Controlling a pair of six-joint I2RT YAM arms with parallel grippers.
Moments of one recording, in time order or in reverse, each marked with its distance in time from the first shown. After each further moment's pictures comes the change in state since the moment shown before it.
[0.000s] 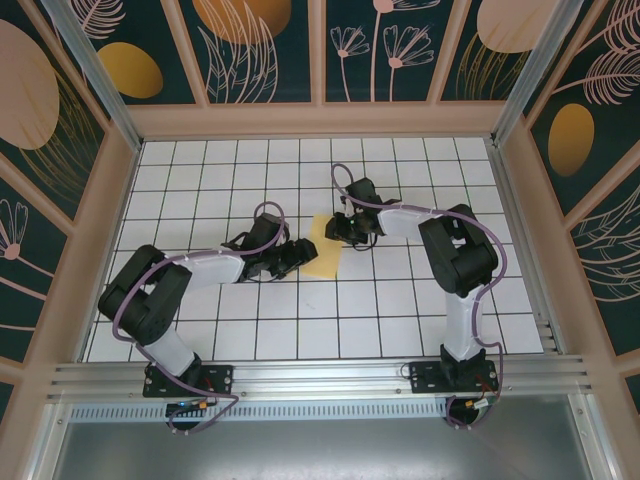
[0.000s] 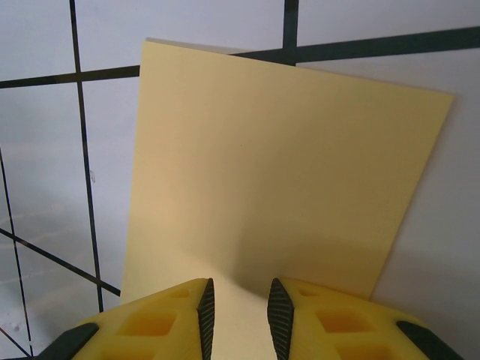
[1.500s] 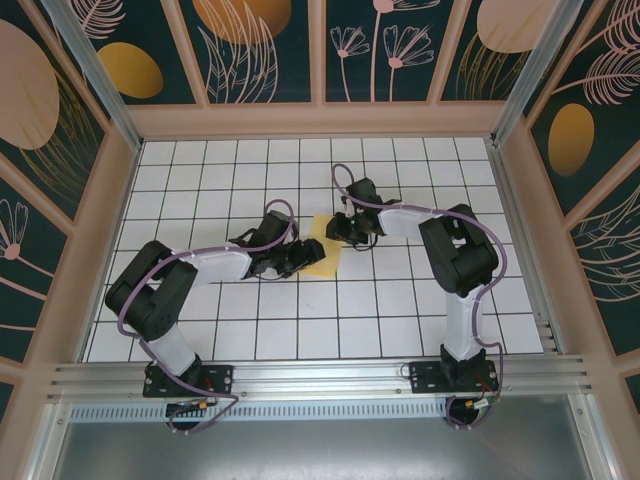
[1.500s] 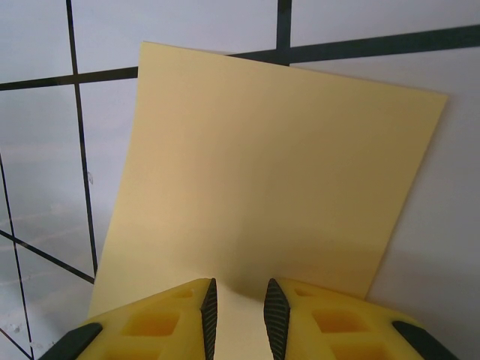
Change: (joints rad) left arm -0.033 0.035 0.064 -0.026 0.027 0.039; right arm -0.004 0.000 -0.005 0.004 -0.001 0.004
